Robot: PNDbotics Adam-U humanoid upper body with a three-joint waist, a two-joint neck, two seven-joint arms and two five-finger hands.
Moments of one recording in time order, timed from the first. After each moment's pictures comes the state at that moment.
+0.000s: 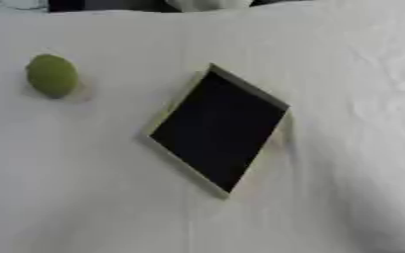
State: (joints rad) left arm -0.54 0.79 0.33 -1.40 -0.11 -0.59 -0.06; right arm -0.49 -0.42 -0.26 -1.98 -0.21 -0.40 0.21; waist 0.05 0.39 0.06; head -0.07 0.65
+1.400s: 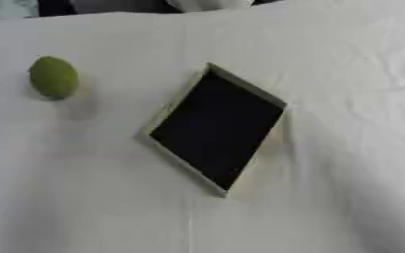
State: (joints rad) left arm -0.97 0.72 0.05 -0.78 -0.54 -0.71 -0.41; right arm -0.47 -0.43 -0.24 -1.98 -0.22 -0.39 0.24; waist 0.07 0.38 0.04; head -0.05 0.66
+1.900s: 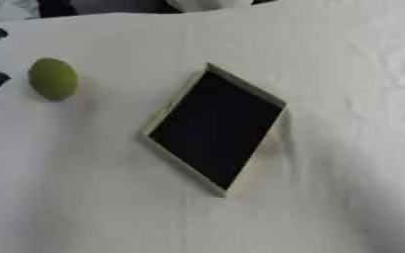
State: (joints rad) left arm -0.97 0.72 -0.02 -0.81 -0.38 -0.56 -0.55; right arm -0.47 -0.43 -0.24 -1.98 -0.22 -0.38 0.25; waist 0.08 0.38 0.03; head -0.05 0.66
